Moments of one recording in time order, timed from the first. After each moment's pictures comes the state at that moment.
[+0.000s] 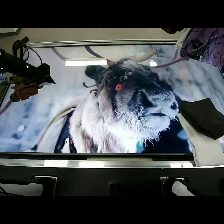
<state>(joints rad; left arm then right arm) 0.02 -1.59 1.93 1.17 -1.60 -1.70 -0.53 -1.21 1.40 1.33 -1.67 -0.97</state>
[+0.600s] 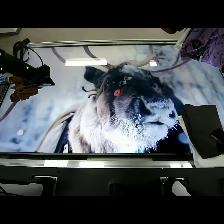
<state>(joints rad) 0.02 -1.59 1.93 1.17 -1.62 -1.70 -0.53 -1.13 1.02 1.18 -1.62 -0.99</state>
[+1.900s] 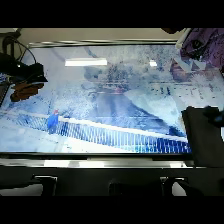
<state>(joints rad) 0.02 -1.49 1.90 1.29 -1.57 -1.64 -0.37 -1.06 1.09 1.47 -1.21 -1.32</state>
